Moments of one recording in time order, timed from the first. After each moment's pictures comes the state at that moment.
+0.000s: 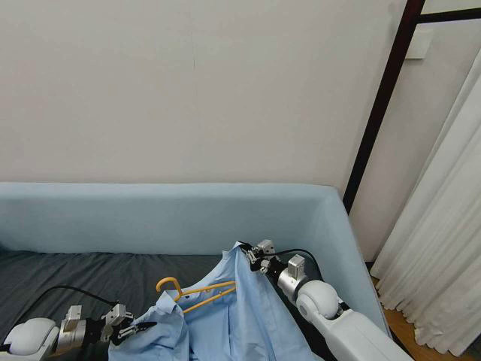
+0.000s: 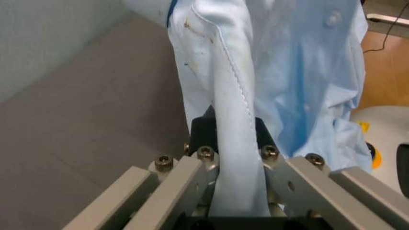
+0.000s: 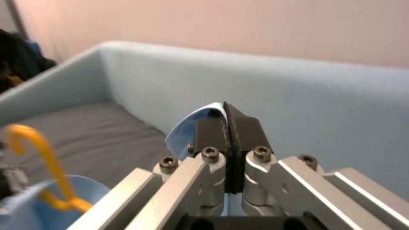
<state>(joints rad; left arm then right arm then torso) 0.99 -0.85 -0.46 -1.10 -0.31 -0.21 1.25 -0.75 1.10 -0.14 1.63 0.60 -0.02 -0.24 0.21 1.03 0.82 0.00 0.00</state>
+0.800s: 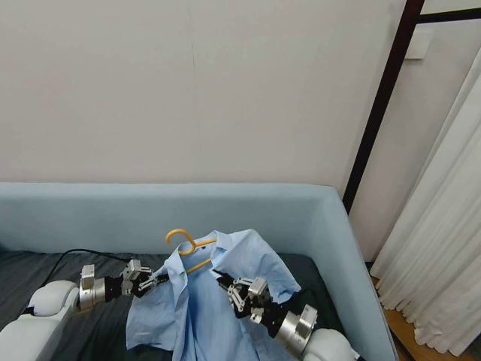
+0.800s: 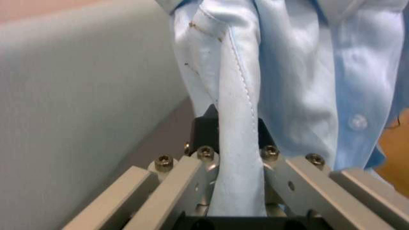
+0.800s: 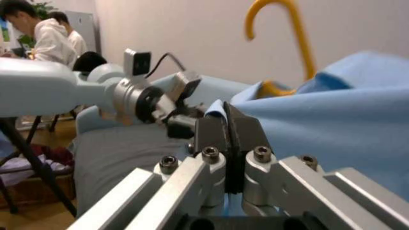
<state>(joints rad) 0.85 -0.86 -0.42 -1.28 -0.51 -0.09 1.17 -0.99 1.04 -0.20 1.88 0.43 0.17 -0.27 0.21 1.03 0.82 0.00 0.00</state>
